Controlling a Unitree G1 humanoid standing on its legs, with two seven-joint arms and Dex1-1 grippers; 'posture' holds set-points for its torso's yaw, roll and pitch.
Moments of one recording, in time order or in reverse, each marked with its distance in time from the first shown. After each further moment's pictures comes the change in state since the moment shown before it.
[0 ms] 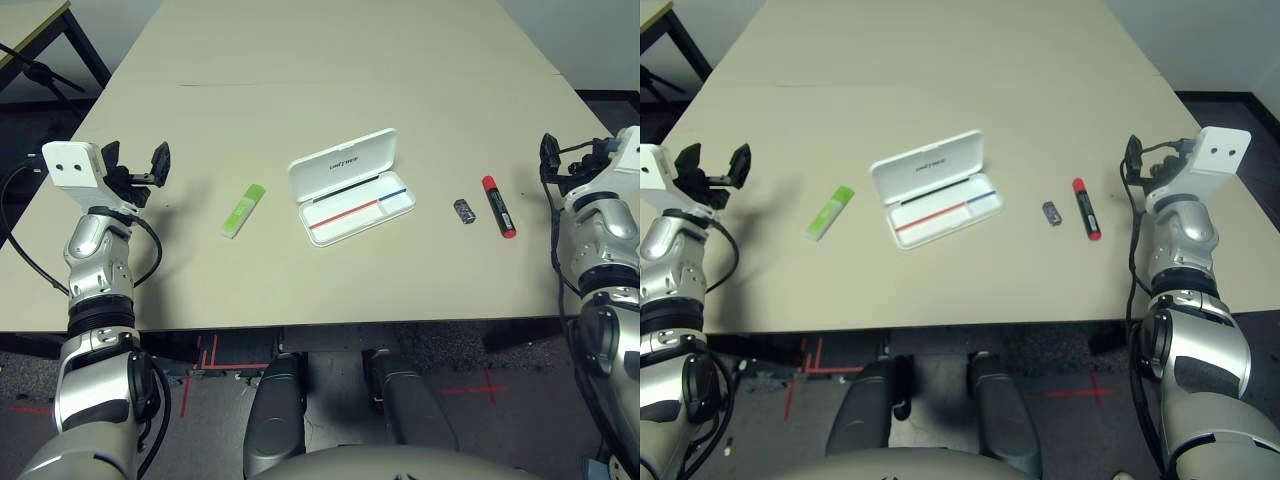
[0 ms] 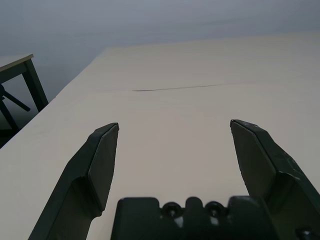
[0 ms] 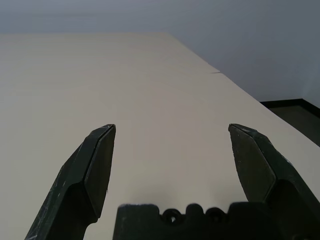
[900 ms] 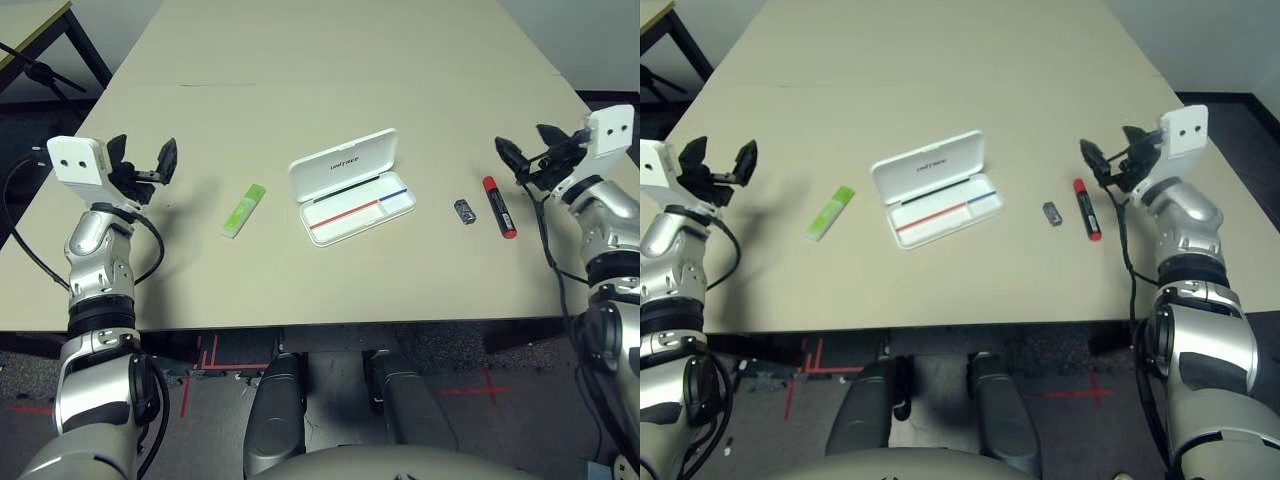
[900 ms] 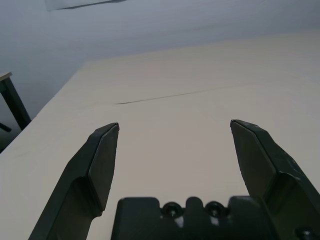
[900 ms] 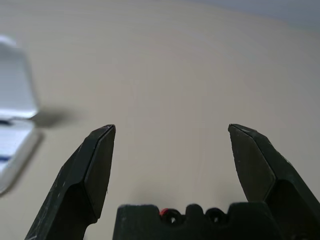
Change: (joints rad) left arm 0.037 -0.001 -0.038 -0.128 -0.002 0.044 -0.065; right arm 0.025 -0.074 0.198 -0.214 -0.024 0.227 0.605
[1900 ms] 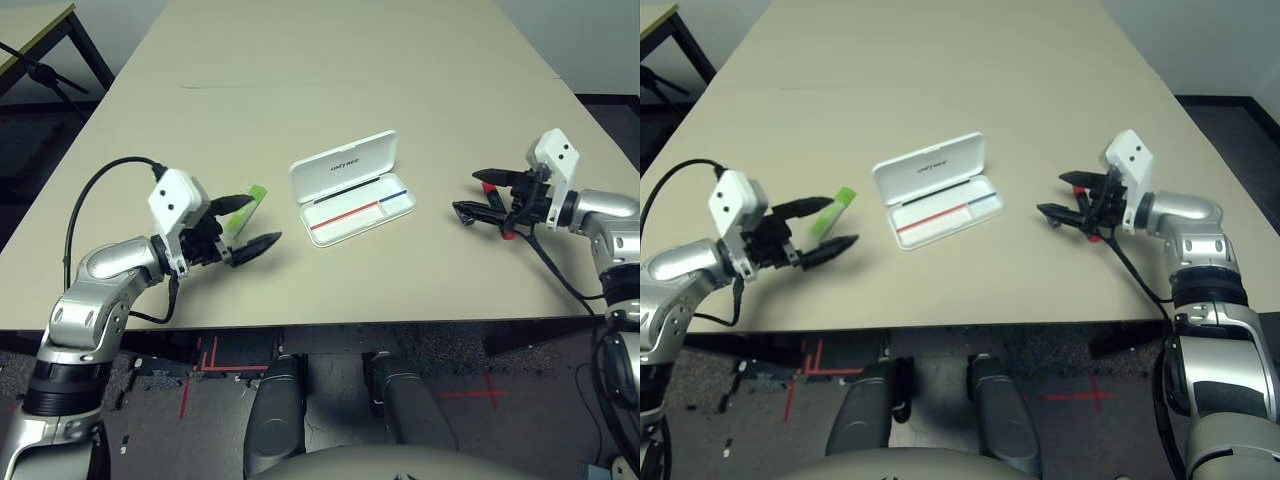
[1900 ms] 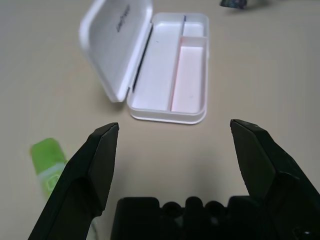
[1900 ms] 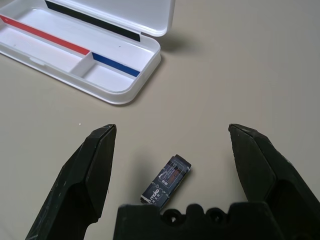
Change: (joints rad) left arm 0.332 0.213 -0.321 -0.840 -0.147 0.649 -0.366; right arm 0.086 -0.038 0.141 -0.206 -0.046 0.188 0.222
